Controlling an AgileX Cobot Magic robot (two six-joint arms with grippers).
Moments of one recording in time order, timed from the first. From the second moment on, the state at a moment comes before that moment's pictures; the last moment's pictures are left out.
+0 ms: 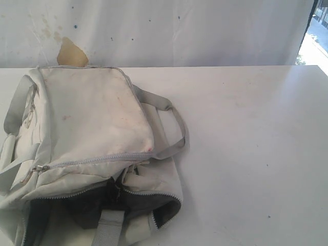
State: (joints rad) left arm -0.03 0.00 -0.33 -0.03 0.32 0.10; right arm -0.01 0.00 -0.59 -0.05 0.76 -0.11
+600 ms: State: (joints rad) left arm -0.03 0.00 -0.01 -0.03 -0.03 0.09; right arm -0.01 0.01 -0.08 -0.05 0.04 -0.11
